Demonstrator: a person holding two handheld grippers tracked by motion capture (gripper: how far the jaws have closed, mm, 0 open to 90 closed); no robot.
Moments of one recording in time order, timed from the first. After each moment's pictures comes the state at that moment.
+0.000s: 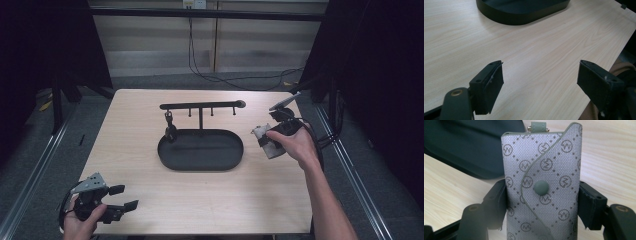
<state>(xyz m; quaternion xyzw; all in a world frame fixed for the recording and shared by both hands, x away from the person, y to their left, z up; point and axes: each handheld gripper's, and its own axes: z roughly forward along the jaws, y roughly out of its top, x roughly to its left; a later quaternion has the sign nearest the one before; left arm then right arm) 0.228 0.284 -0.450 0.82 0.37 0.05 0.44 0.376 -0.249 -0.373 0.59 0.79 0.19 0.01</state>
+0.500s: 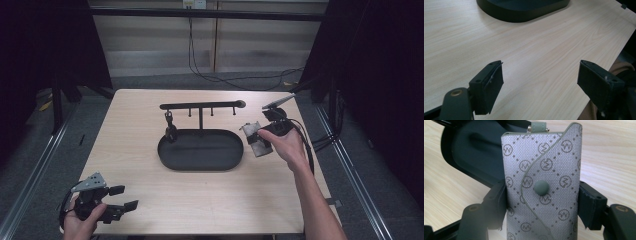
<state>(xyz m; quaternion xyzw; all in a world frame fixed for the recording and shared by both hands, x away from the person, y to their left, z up) 0.229 0.284 -0.452 0.82 0.38 0.04 0.44 0.377 -0.228 -0.378 0.58 0.77 0.25 -0.01</state>
